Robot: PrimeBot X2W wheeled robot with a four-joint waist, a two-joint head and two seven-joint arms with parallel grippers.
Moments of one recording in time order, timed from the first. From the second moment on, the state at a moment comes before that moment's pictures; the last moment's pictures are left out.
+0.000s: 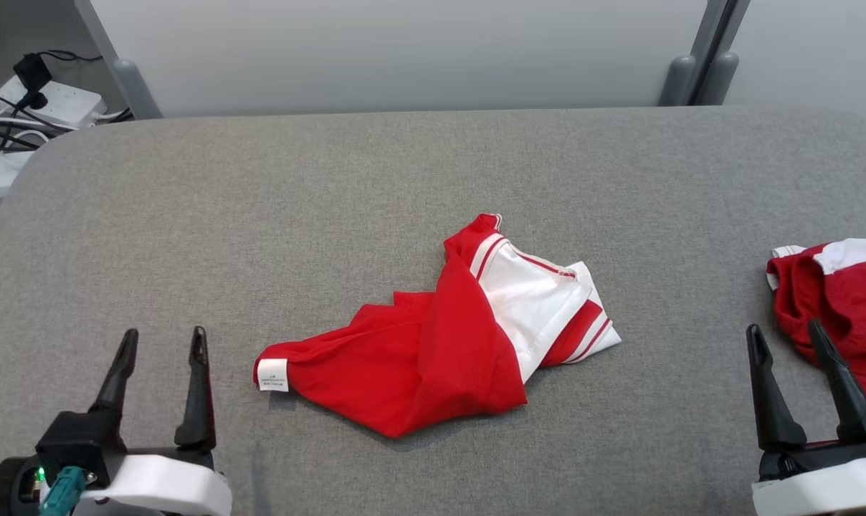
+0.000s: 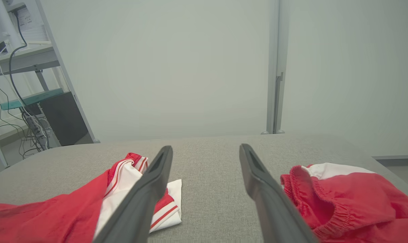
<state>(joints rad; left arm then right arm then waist) -0.02 0.54 -0.43 -0.17 -0.60 0.51 -0.19 0.07 -0.15 -0.01 -0.06 0.31 0.13 -0.18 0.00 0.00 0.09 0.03</state>
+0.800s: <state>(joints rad) 0.10 0.55 -0.47 -0.26 -0.59 0.56 -0.13 0.13 -0.13 0.00 -0.05 0.30 0.13 -0.17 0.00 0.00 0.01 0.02</state>
